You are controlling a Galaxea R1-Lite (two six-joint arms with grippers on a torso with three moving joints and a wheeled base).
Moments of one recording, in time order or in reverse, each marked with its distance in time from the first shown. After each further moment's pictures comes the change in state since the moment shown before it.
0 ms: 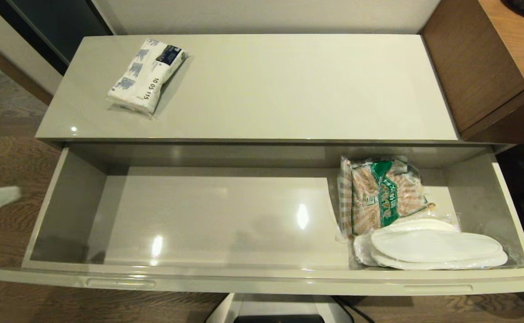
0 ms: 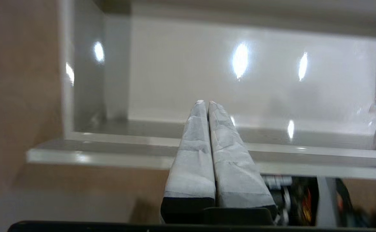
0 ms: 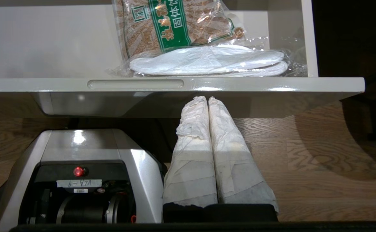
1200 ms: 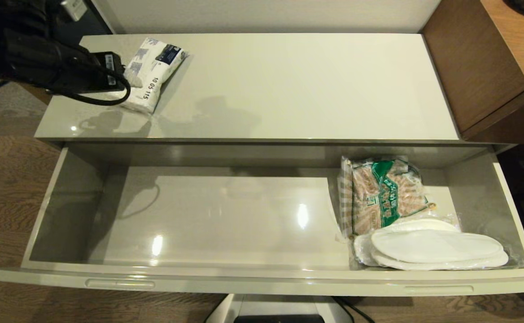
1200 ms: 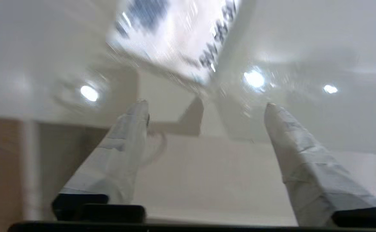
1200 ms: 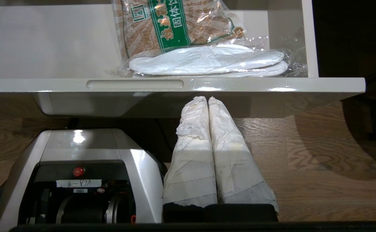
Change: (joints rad) left arm -0.134 0.708 -0.906 0.124 0.193 -0.012; right arm 0.001 0.000 0.000 0.000 0.000 0.000
